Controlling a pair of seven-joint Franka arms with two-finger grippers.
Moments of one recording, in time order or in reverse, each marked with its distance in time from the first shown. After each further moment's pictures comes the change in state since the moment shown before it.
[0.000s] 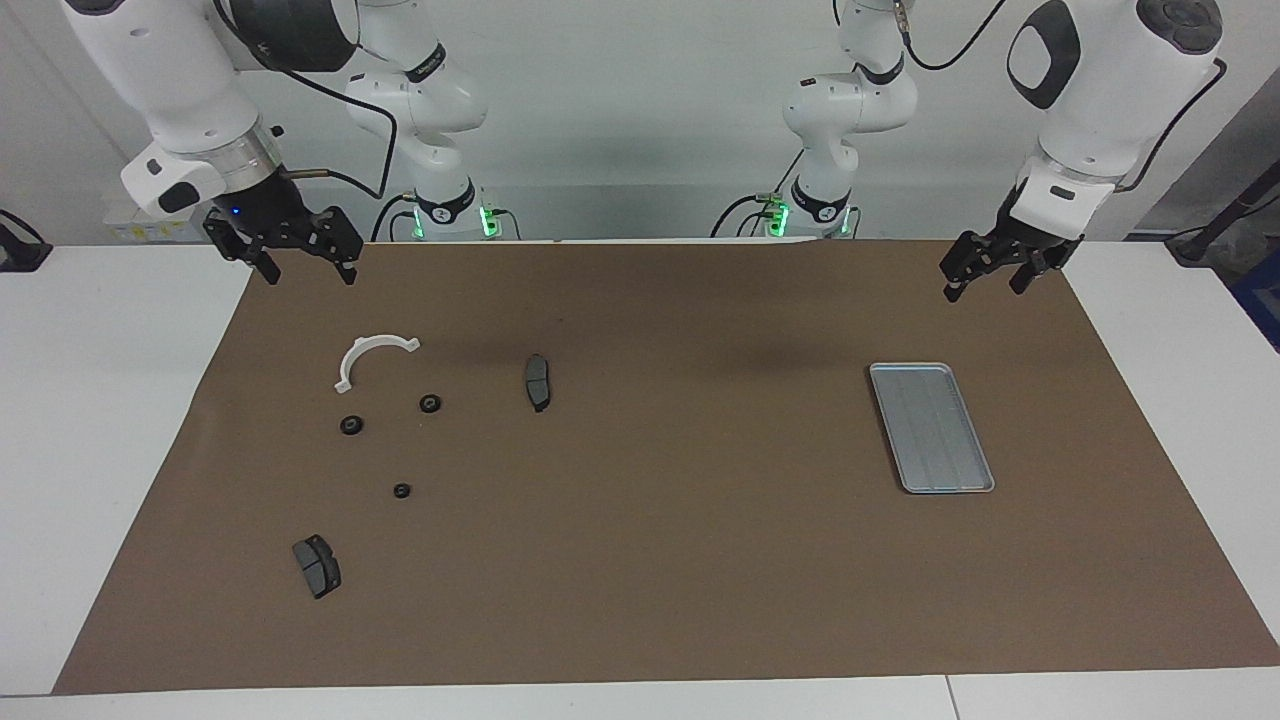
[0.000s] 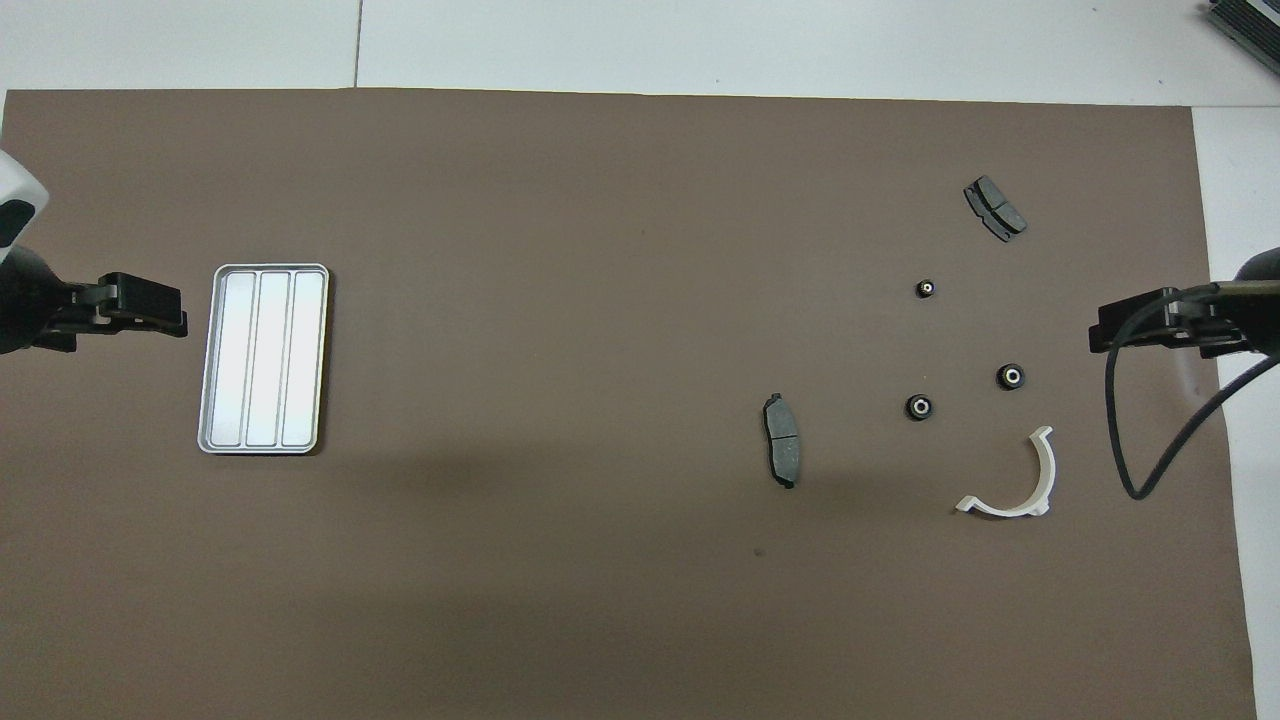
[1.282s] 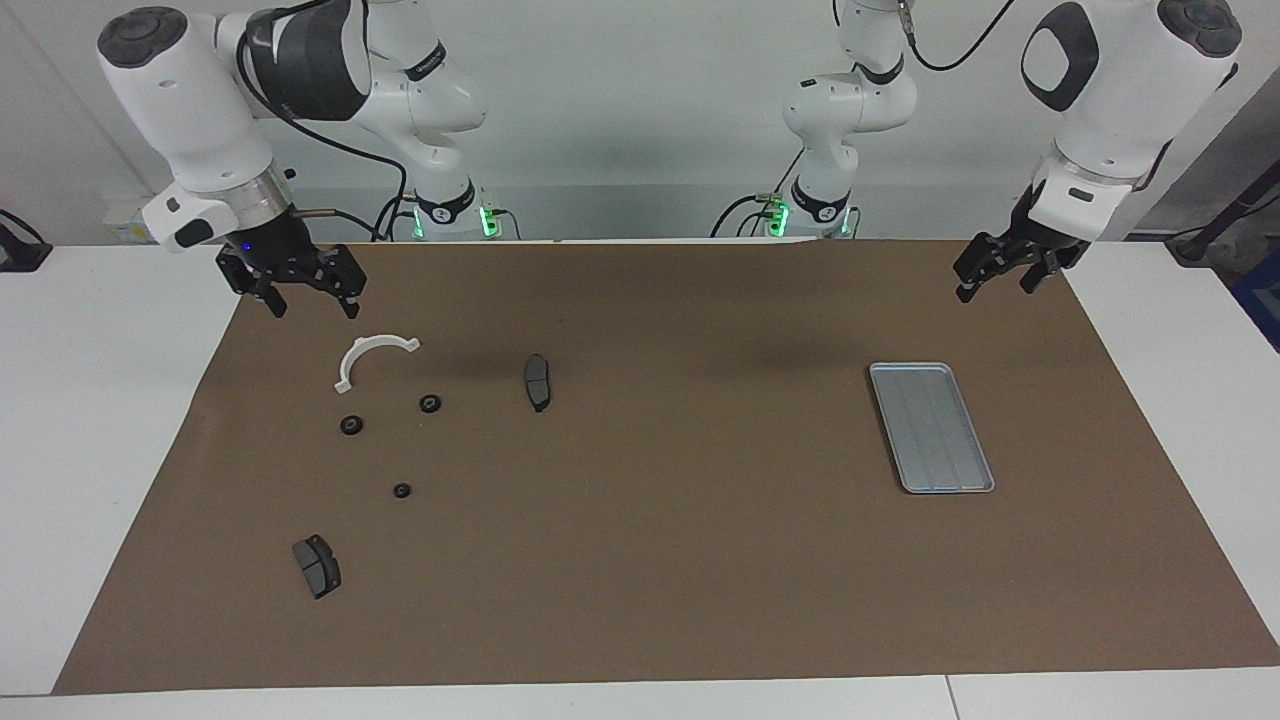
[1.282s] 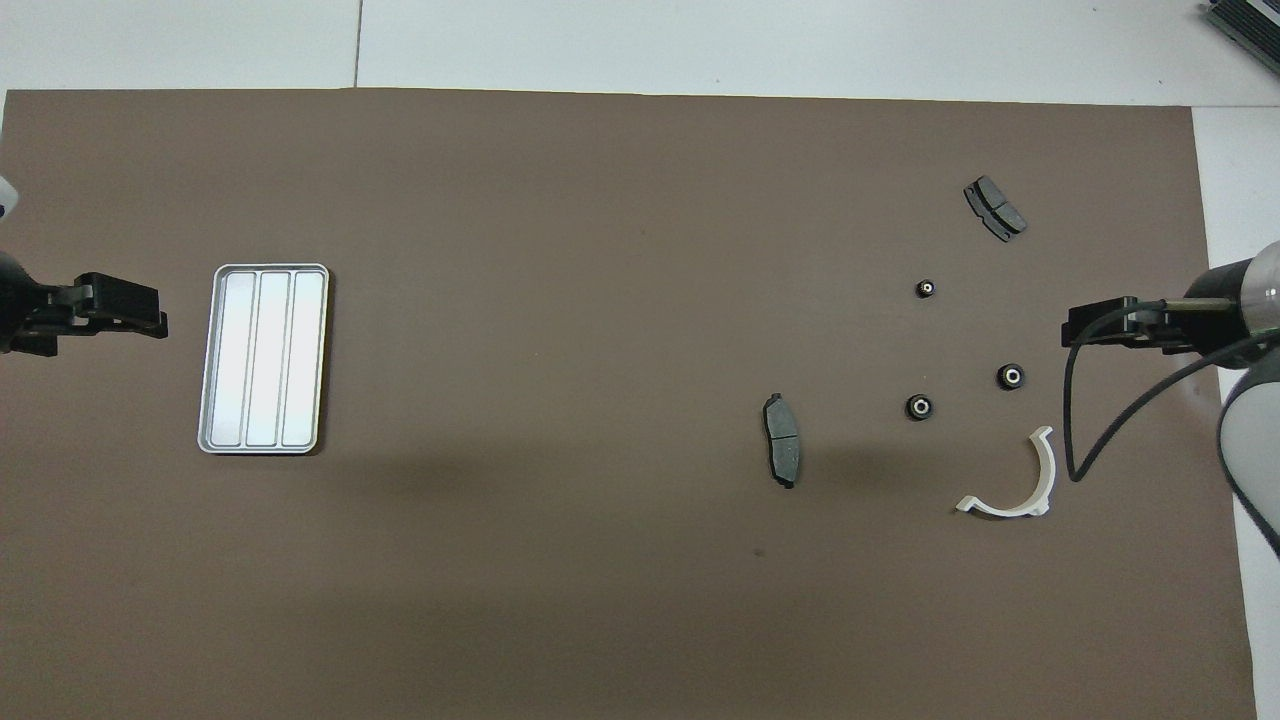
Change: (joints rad) left arm 0.028 0.000 0.007 -0.005 -0.003 0.000 0.004; right arm -0.014 -0.036 -0.010 -0.220 -0.003 0.255 -0.006
